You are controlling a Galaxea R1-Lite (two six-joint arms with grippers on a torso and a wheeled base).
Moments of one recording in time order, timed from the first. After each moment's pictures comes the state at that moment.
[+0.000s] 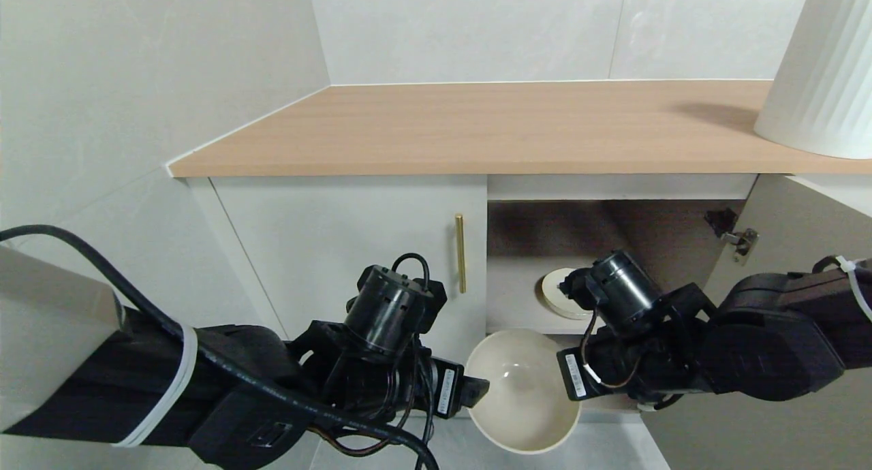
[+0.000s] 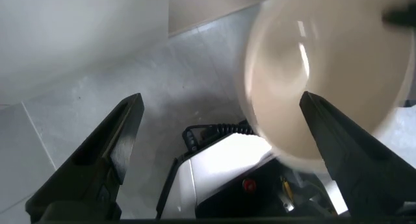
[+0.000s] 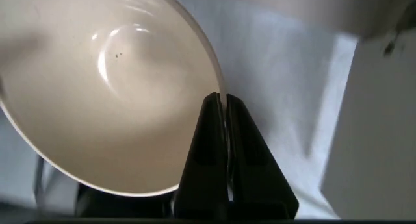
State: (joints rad) left arm -0.74 1.89 -0.87 -0.25 0.06 -0.33; right arm 0.69 1.86 -1.01 0.08 -0.20 0.39
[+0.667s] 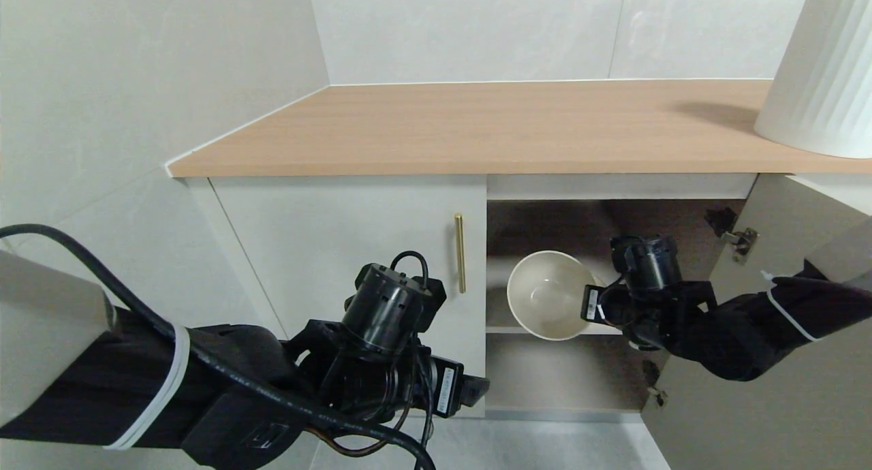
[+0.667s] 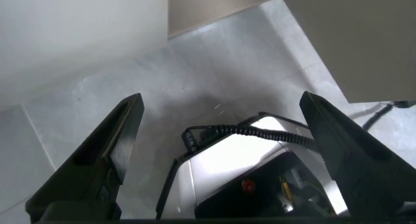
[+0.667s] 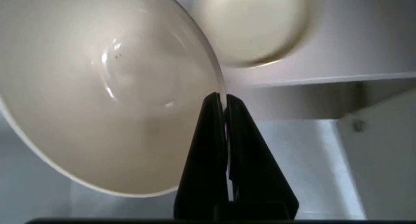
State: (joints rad) left arm -0.74 1.88 -0.87 -0.25 0.06 -0.33; right arm 0.44 2.04 -0.92 -0.56 -0.31 0.44
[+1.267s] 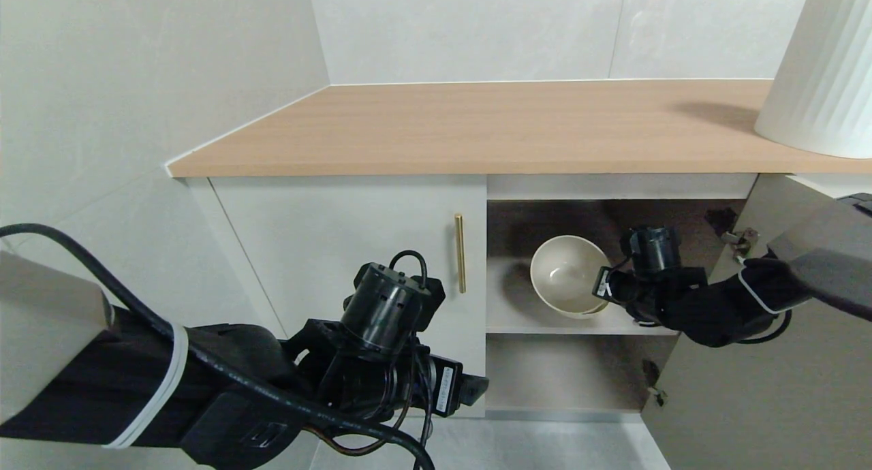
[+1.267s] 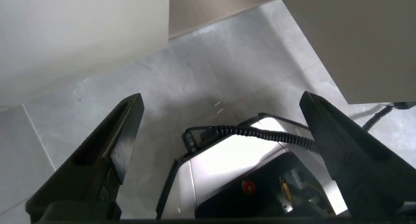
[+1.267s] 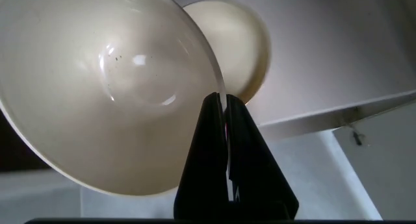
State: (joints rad) left arm -0.74 1.88 -0.87 -0.25 0.06 -0.33; right arm 0.30 2.17 -1.08 -0.56 -0.30 0.53
